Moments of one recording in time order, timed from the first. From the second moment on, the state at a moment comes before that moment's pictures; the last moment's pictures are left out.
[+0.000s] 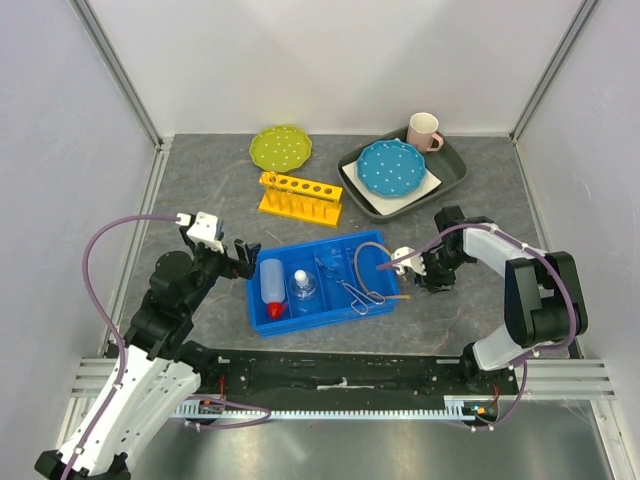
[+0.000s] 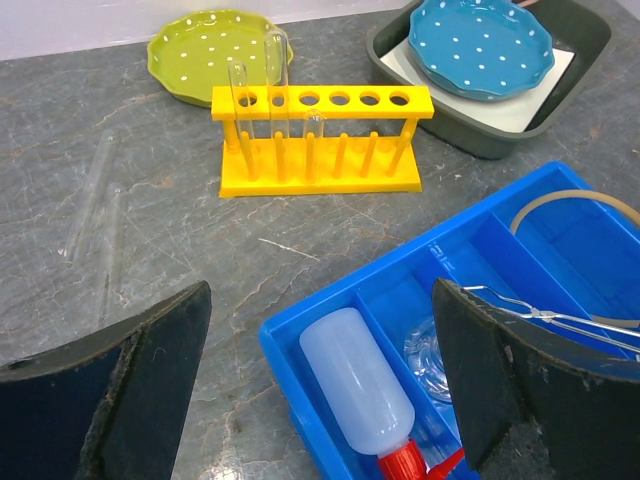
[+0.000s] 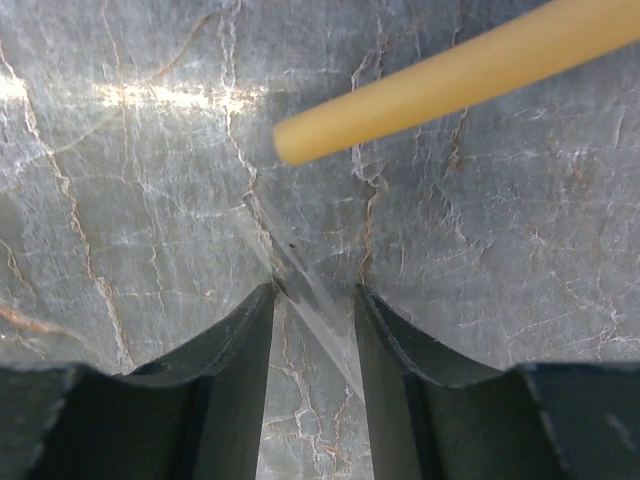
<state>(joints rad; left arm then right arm) -0.42 0.48 0.61 -0.30 -0.06 -0.08 0.15 1.56 0.86 -0.86 -0.40 -1.47</state>
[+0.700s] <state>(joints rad) -0.42 0.48 0.61 -0.24 0.16 -0.14 0.01 1.59 0.95 -0.82 -0.42 -1.11</state>
